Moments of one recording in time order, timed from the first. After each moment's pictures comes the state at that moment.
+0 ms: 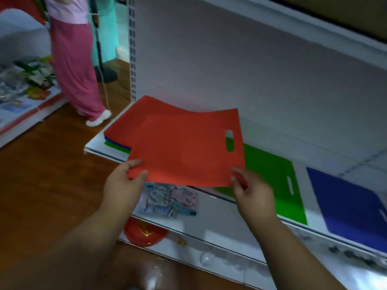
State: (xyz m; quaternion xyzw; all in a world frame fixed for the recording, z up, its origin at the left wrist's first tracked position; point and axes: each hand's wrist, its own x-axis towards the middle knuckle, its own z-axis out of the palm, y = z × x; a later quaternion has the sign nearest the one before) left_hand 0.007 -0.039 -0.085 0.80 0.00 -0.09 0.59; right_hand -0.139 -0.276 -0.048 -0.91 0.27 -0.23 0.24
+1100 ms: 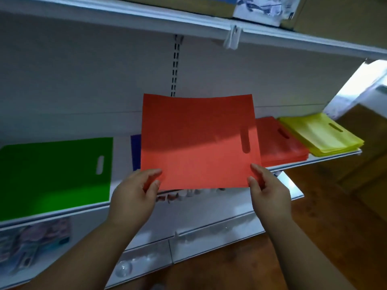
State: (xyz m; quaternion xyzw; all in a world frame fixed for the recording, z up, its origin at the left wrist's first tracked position) left_hand -0.333 -0.434 -0.065 0.77 -0.45 -0.06 0.44; right_hand -0.594 -0.578 -0.037 -0.73 0.57 -0.32 0.19
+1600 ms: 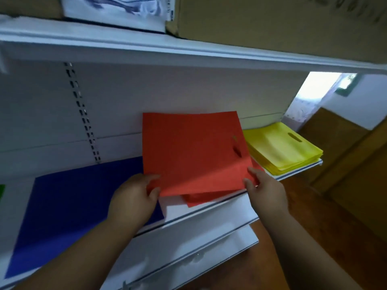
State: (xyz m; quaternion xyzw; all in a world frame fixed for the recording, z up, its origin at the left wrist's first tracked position) left_hand -0.426 -0.653 -0.048 0.77 -0.53 -0.07 0.35; right_hand -0.706 -0.775 -0.027 -0.72 0.64 -0.26 0.13
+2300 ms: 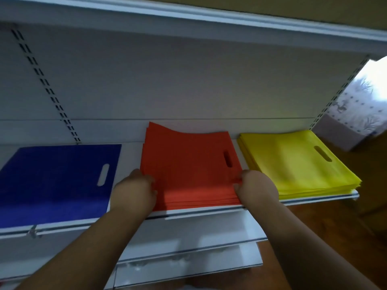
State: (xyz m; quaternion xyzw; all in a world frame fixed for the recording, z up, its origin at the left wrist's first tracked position) left_hand -0.539 -0.770 -0.096 0.88 -0.46 0.01 0.13; right_hand -0.765 -0.963 -0.058 -0.85 0.53 0.01 0.07
